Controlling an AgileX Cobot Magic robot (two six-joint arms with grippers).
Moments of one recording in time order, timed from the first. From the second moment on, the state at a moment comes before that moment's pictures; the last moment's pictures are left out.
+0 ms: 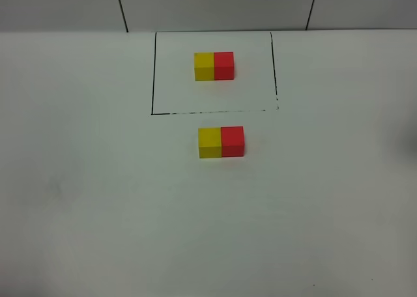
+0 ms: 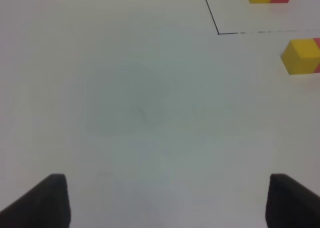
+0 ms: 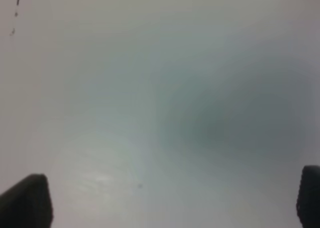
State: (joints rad) left arm -0.09 0.00 -0.50 -0.05 1.05 0.02; right arm -0.16 1.42 -1.23 0.19 0.96 -0.33
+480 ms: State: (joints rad) left arm -0.09 0.00 -0.50 -0.05 1.05 0.02; right arm -0.16 0.86 -0.92 0.21 0.86 -0.27
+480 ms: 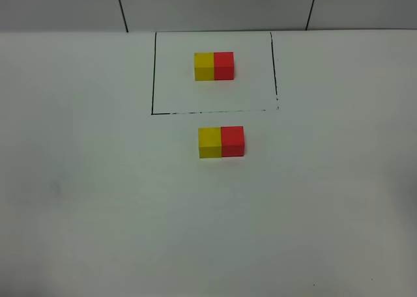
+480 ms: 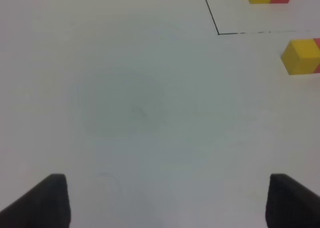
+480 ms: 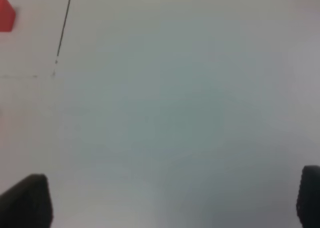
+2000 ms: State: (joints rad) left arm -0.09 0.00 -0.50 -0.05 1.05 0.02; right arm -0.03 0.01 -0.50 0.17 1.06 -0.09
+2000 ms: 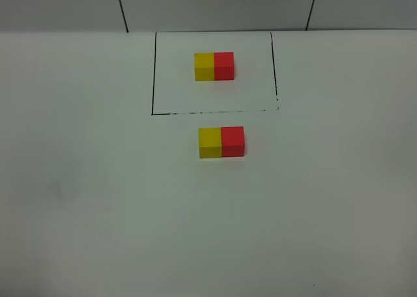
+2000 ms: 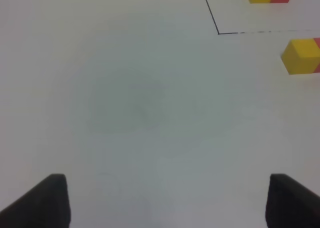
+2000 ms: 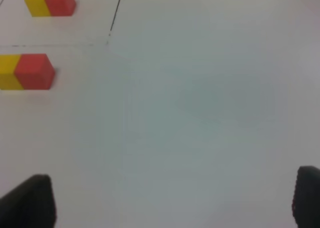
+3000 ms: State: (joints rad) left arm -0.09 0.00 -0.50 -0.05 1.05 0.02; right arm 0.06 0.00 -0.49 0.06 1.06 0.07
